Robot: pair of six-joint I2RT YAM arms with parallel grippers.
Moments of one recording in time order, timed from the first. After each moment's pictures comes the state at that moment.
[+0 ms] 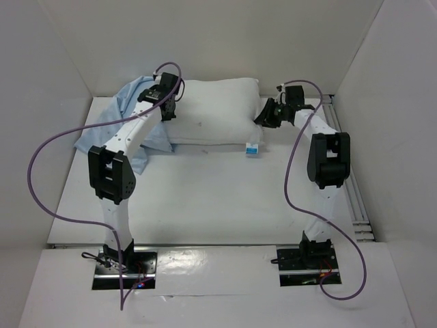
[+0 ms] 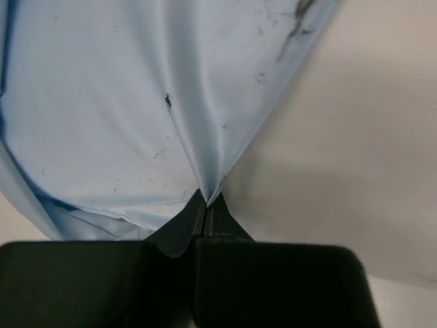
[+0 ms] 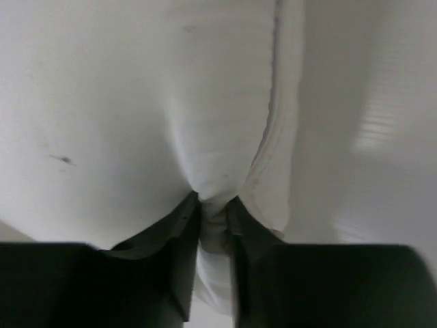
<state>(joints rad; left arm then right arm) -0.31 2.01 1.96 -0.85 -0.53 -0.36 0.05 2.14 1.71 -0.36 -0.50 0.41</state>
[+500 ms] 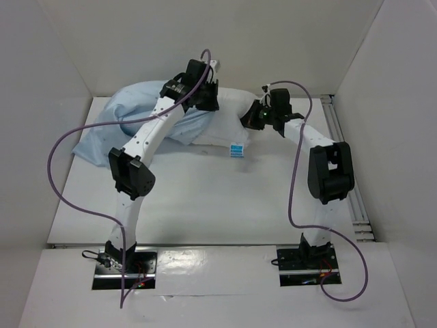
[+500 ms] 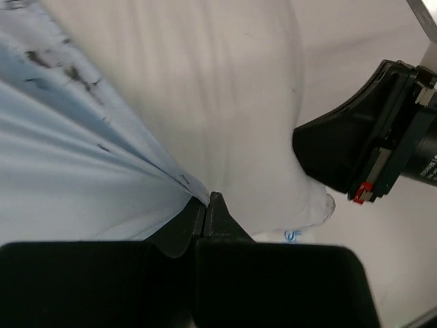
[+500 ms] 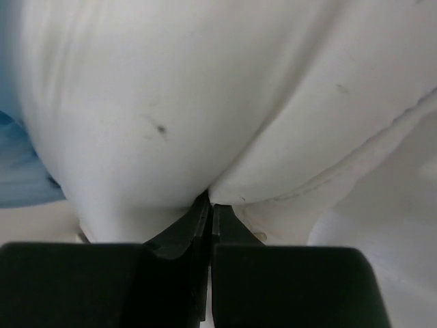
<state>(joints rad) -0.50 2.14 2.36 -0.89 -0.01 -0.32 0.19 1.95 1.46 -0.10 -0.56 0.60</state>
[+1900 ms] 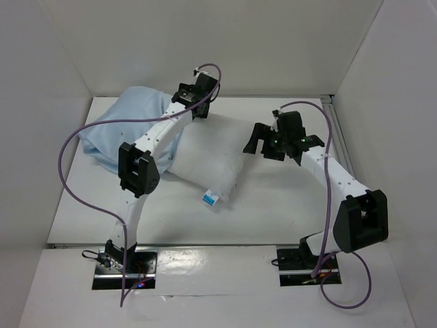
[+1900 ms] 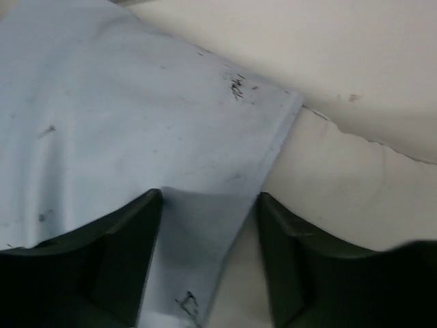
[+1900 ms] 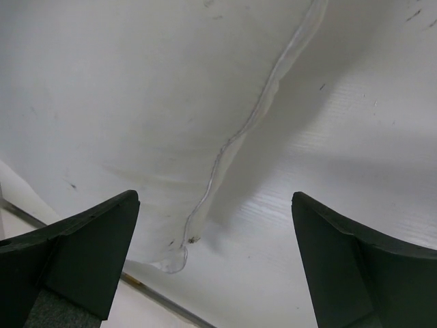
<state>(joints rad) -0.49 2.25 2.28 -0.84 -0.62 -0.16 0.27 1.41 1.10 -0.46 -0.27 0.49</state>
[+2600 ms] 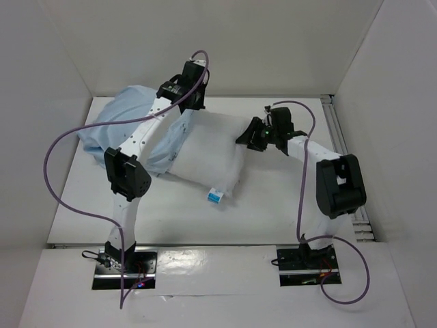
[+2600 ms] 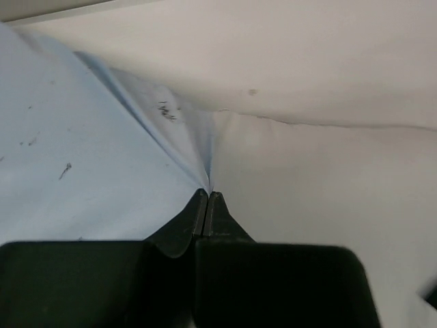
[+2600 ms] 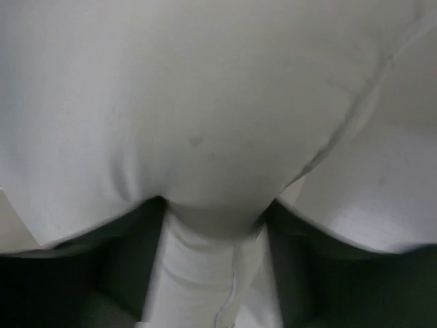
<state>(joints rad) -0.47 2.15 2.30 -0.87 -0.34 -0.20 0.23 1.68 1.10 -0.11 -0.46 0.65</state>
